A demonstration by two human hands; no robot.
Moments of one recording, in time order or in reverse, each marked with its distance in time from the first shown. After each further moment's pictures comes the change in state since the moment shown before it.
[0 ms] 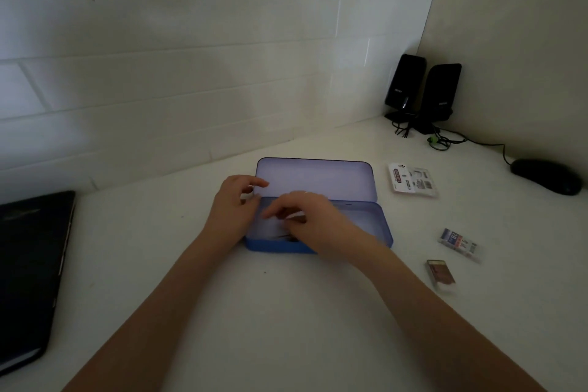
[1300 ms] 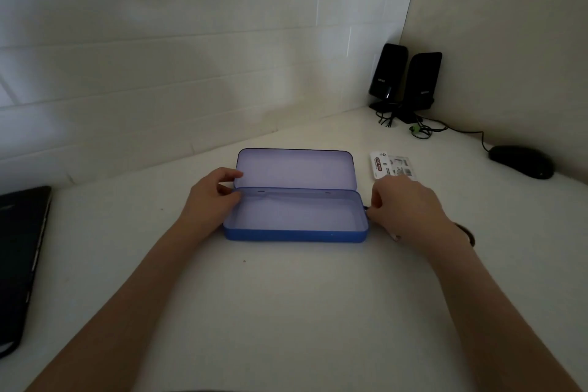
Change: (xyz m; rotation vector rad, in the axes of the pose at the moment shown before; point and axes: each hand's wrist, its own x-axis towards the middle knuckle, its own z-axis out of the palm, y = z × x) left_hand 0.003 -0.001 -0.005 0.075 -0.055 -0.148; right_hand -0.058 0.050 -0.088 -0.801 0.181 0.530
